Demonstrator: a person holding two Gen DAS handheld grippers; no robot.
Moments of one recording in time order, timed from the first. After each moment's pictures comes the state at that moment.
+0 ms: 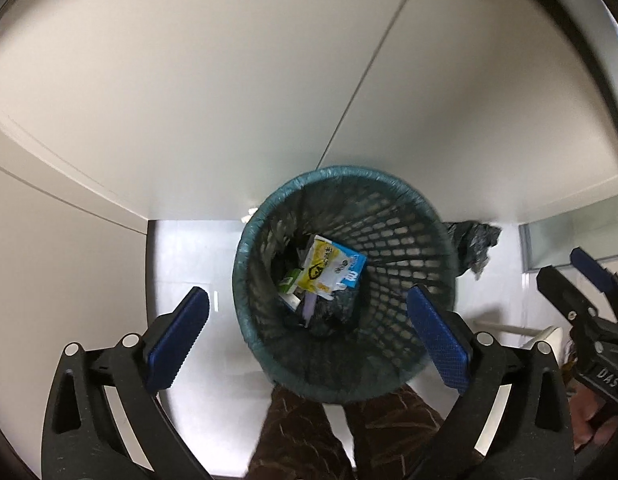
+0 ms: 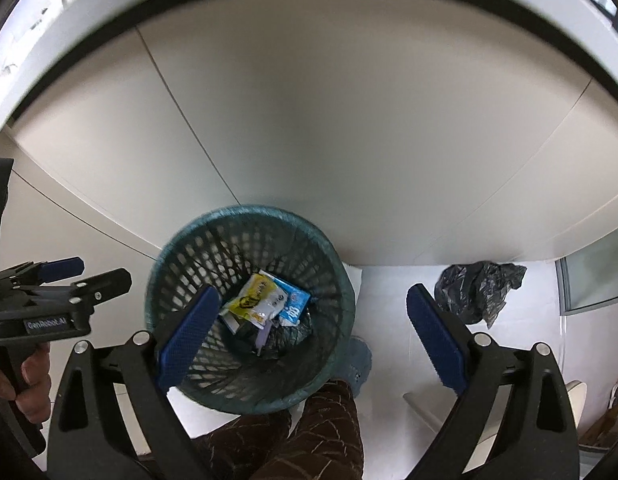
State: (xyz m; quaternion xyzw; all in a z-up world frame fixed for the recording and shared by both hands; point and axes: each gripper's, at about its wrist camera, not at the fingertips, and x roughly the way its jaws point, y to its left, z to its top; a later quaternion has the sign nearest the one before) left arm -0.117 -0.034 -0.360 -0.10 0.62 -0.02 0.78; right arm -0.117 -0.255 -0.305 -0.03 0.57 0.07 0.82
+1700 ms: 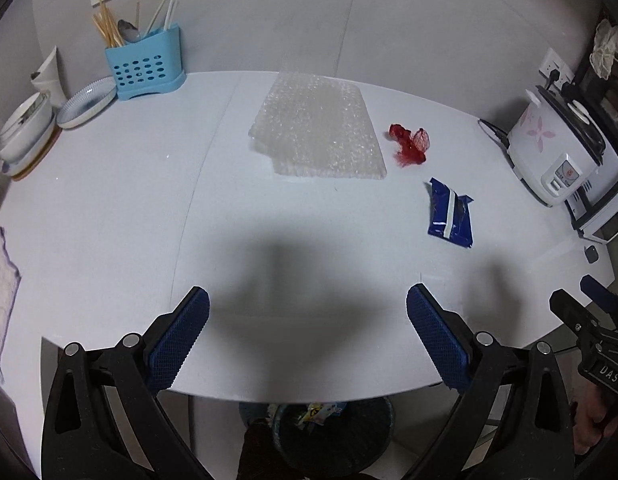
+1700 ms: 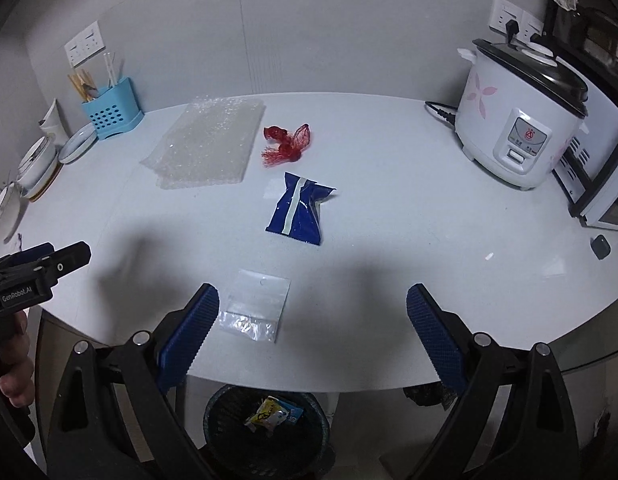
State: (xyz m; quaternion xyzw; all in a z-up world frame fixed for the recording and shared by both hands) left arm 0.062 0.017 -0.068 -0.08 0.49 0.00 0.87; right arm 0.073 -0.239 -0.046 -0.03 0.49 0.05 0.87
